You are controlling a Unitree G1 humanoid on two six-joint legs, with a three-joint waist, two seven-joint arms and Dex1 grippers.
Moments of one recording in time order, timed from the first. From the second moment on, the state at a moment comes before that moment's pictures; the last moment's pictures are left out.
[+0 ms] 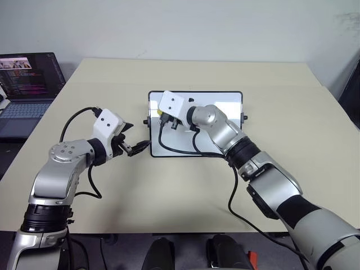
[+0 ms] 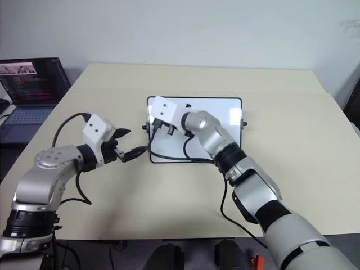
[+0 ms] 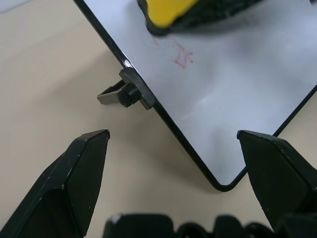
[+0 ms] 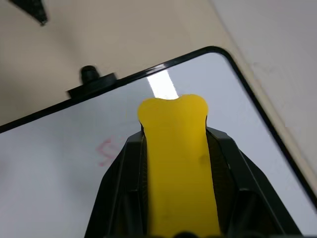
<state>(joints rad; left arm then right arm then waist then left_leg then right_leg) -0.37 0.75 0.09 -0.11 -0.29 0.56 -0.78 -1.18 -0.04 0.45 0.77 -0.24 0.16 0.53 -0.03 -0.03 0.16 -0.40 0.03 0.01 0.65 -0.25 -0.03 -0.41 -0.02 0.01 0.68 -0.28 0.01</state>
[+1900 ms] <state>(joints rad) -0.33 0.79 0.07 -0.08 -0.29 0.55 -0.90 -1.16 -0.01 0.41 0.78 -0.29 0.15 0.49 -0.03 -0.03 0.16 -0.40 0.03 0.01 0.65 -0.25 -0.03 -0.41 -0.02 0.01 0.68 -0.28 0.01</state>
